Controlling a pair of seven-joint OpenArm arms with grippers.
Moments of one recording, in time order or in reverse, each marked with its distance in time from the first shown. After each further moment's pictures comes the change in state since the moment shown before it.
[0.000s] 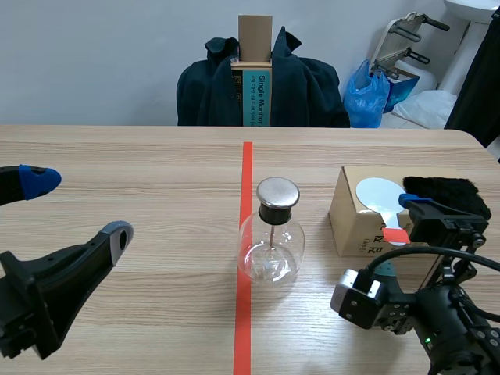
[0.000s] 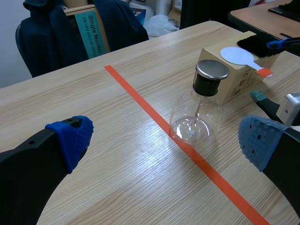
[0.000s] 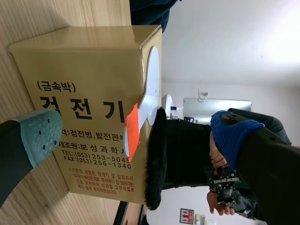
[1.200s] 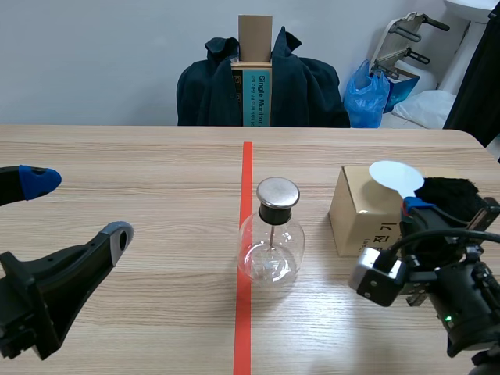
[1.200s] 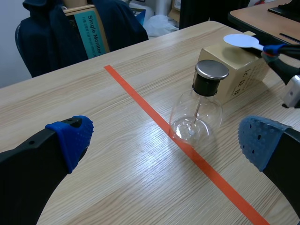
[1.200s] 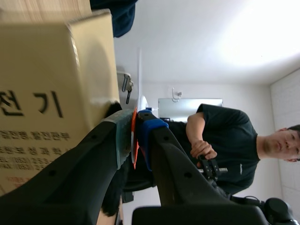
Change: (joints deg) left arm 0.0 0.0 0.0 0.0 0.0 0.0 0.0; right arm 0.9 1.6 4.7 1.0 -0.2 -4.2 3.9
